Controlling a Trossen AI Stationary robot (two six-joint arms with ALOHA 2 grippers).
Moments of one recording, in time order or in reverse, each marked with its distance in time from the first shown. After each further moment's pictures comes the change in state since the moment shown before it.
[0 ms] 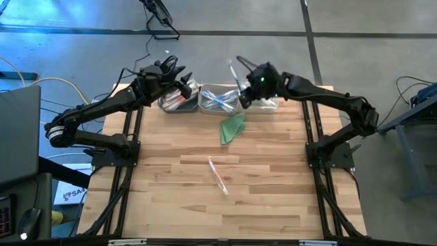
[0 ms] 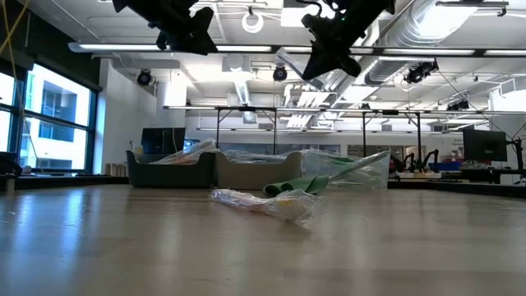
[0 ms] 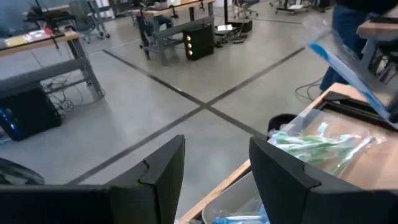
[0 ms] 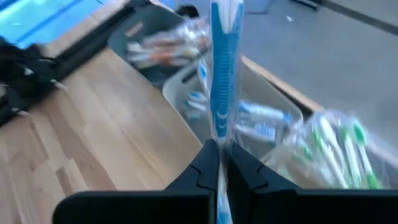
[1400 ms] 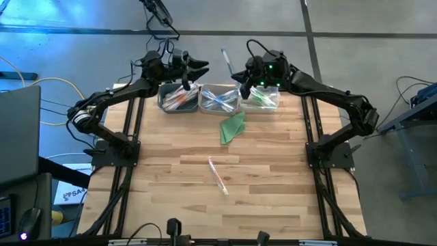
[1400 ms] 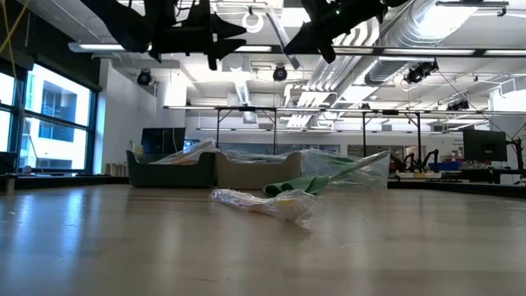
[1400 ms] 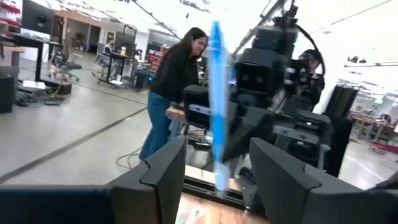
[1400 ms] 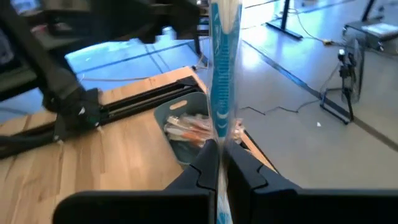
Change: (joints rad) left arm 0.266 0.329 0.000 0.758 1.010 -0.411; right arm -0.107 0.007 0.000 0.376 -0.230 -0.299
